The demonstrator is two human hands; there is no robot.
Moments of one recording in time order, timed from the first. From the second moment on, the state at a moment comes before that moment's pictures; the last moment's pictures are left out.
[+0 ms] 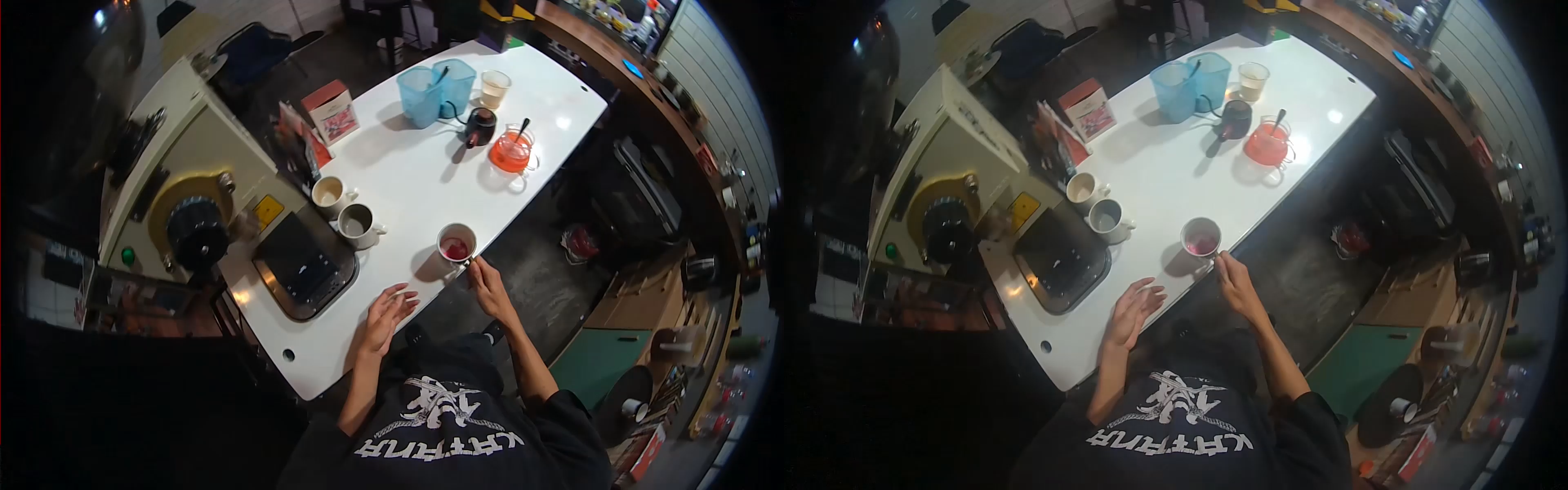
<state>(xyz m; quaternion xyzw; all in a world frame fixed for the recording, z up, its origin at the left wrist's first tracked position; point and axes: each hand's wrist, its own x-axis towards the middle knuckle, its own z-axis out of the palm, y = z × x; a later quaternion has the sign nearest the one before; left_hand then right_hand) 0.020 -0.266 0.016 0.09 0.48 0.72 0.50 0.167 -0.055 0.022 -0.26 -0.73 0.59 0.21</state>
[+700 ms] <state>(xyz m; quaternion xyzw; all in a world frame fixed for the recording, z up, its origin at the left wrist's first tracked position) -0.012 -0.230 0.004 0.13 0.49 0.68 0.53 0.059 0.024 -0.032 -0.33 -0.72 0.50 0.35</state>
